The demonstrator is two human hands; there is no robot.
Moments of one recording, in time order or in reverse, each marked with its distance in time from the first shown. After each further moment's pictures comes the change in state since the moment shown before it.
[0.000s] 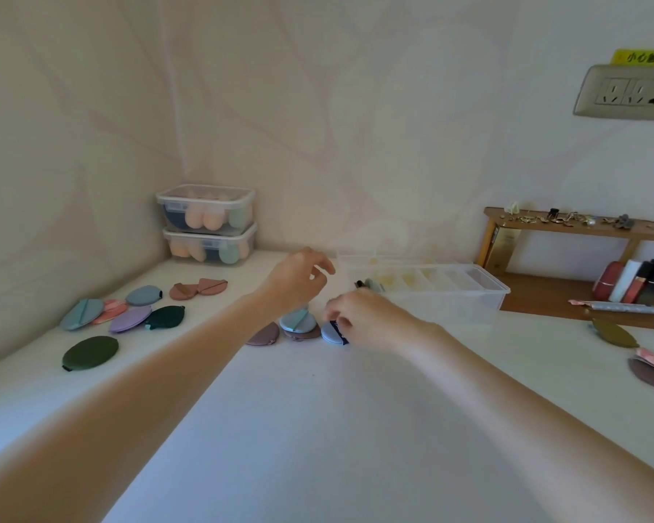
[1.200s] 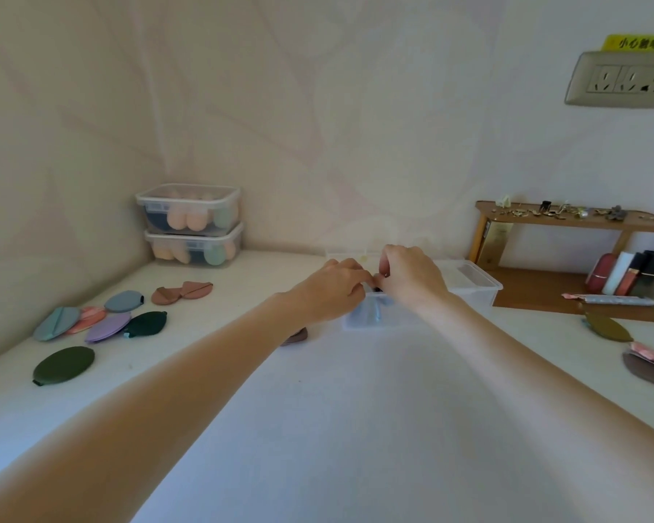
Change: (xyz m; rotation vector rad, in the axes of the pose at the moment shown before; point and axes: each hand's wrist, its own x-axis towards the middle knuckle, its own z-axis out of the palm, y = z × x) left_hand 0.018 0.032 0.038 0.179 -0.243 0.217; right_hand 0.014 0.057 -0.030 0.000 0.348 0.404
